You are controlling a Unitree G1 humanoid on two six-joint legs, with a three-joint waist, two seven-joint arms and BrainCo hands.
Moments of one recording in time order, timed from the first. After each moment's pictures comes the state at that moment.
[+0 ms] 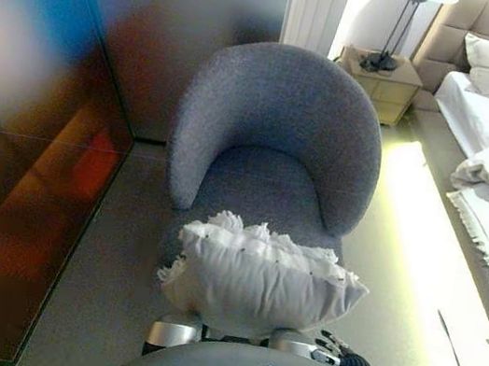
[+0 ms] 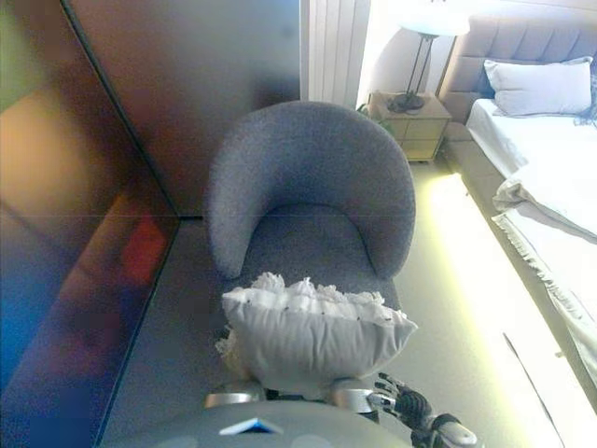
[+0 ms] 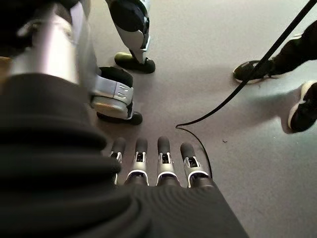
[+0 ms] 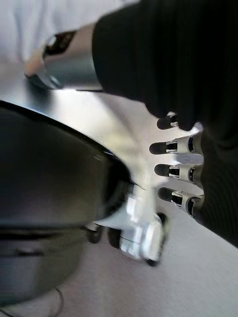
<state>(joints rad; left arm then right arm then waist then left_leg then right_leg) 0.52 0.41 -0.25 0.67 -0.35 0.47 -0.32 0.51 -0.41 0.14 0.39 0.26 0.16 0.47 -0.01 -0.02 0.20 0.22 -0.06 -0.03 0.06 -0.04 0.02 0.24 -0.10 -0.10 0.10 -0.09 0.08</state>
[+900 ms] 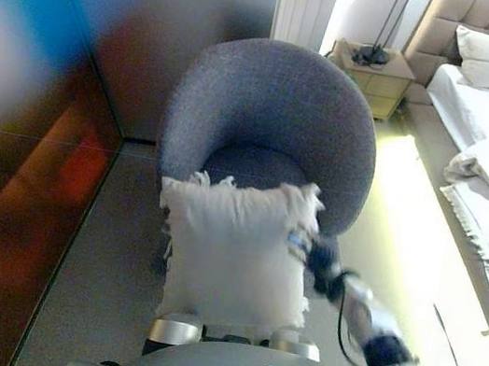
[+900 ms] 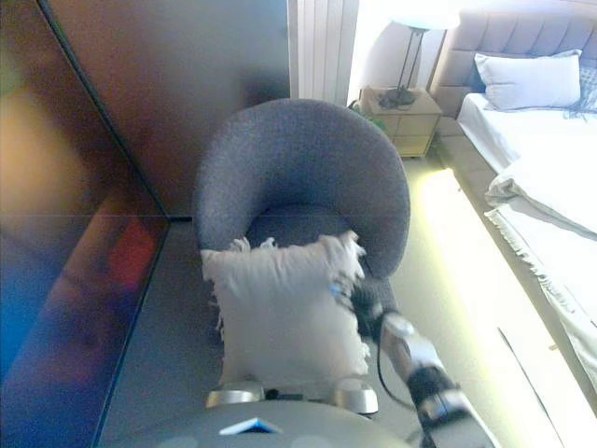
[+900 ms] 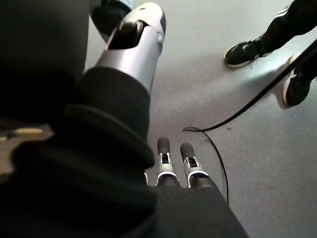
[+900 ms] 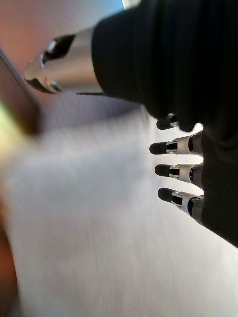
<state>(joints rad) 0.32 0.38 -0.53 0.72 -0.61 0.53 0.01 -0.22 -0.26 0.28 0.46 0.65 0.13 0.16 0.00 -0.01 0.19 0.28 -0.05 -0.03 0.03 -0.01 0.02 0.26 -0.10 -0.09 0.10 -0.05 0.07</state>
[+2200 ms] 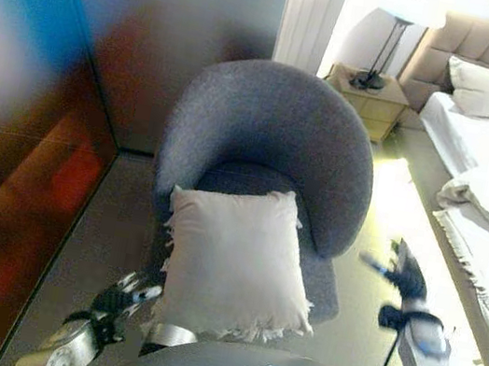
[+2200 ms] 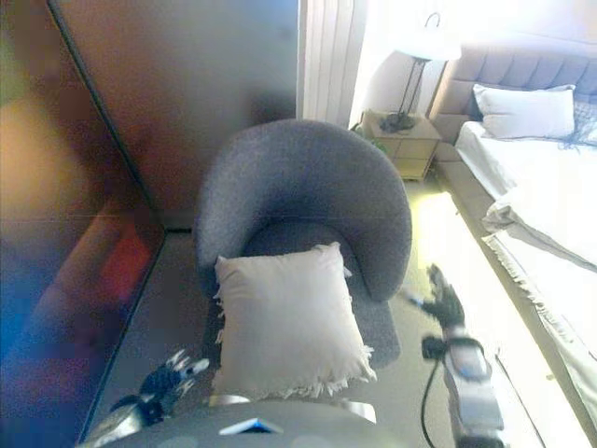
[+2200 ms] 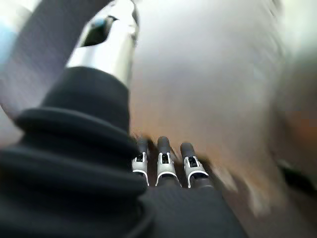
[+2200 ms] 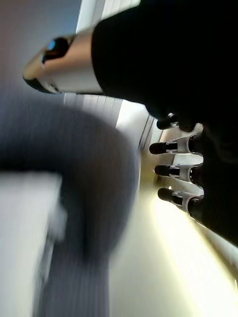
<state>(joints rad) 0.57 0.31 0.01 0.15 -0.64 0.33 -0.15 0.54 -0.32 -0.16 0.04 0.04 0.17 0.14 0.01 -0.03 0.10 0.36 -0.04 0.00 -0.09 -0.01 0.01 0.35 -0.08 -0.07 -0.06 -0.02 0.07</state>
